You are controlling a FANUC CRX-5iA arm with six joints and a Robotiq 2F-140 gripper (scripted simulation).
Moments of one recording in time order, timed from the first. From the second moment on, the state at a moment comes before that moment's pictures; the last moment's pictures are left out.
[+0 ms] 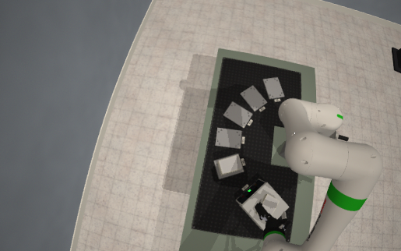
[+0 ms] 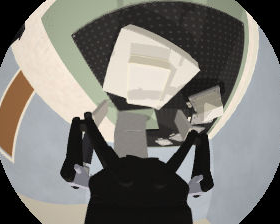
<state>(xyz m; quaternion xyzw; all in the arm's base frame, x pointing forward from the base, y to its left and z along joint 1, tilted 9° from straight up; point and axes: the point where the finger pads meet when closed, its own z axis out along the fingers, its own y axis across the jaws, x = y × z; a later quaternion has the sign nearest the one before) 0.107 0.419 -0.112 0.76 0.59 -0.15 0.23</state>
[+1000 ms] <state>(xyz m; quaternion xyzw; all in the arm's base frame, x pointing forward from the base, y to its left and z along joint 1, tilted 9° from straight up) 0.108 0.418 -0.121 0.76 0.59 -0.15 0.23</state>
